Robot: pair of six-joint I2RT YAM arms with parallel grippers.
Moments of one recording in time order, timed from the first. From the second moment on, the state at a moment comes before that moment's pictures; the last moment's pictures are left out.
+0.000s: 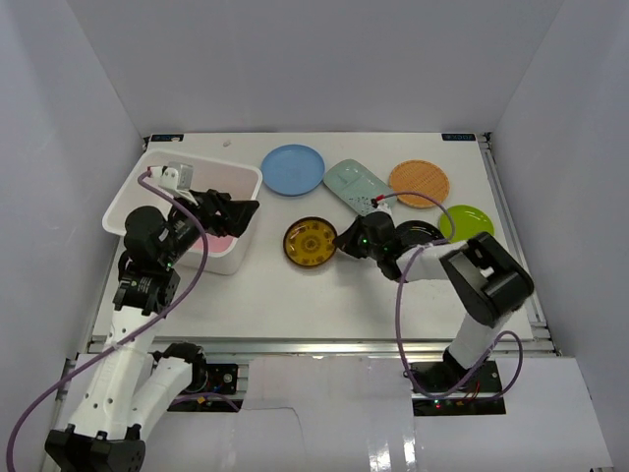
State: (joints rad) left arm -0.17 0.77 0.86 -0.08 0.40 -0.41; right arm 0.63 1.82 0.76 0.53 -0.02 0.91
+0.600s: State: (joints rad) left arm -0.26 0.67 0.99 -0.02 0.43 -0.45; right arm 0.84 1.72 1.42 0.31 0.07 0.58
